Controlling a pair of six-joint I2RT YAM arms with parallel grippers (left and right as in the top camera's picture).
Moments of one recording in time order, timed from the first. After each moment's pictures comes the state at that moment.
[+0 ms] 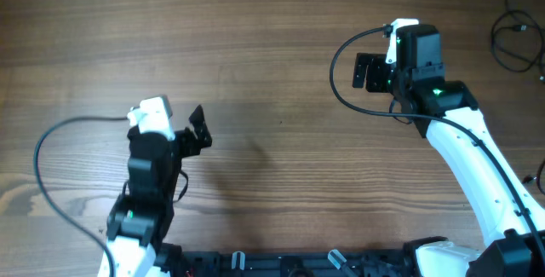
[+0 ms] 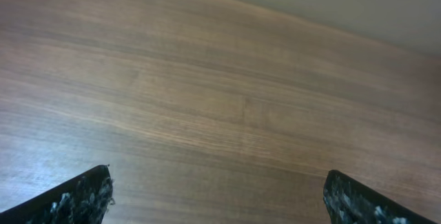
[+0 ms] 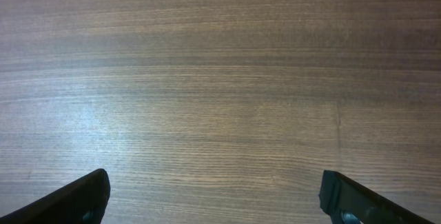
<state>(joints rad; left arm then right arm) -0.17 0.71 0.37 -0.10 -0.16 -0.32 0.19 1.43 1.08 -0.48 0.06 0.18</state>
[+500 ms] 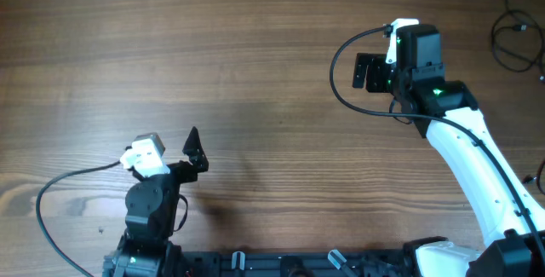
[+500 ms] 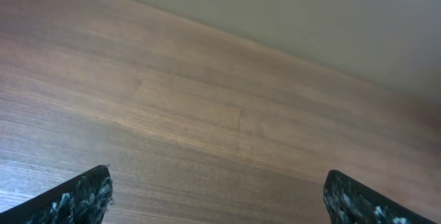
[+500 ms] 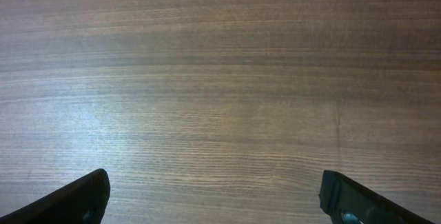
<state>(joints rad) -0.16 0.26 0.10 -0.09 -0.16 -0.36 0.19 1.43 1.08 -0.48 0.06 0.18</state>
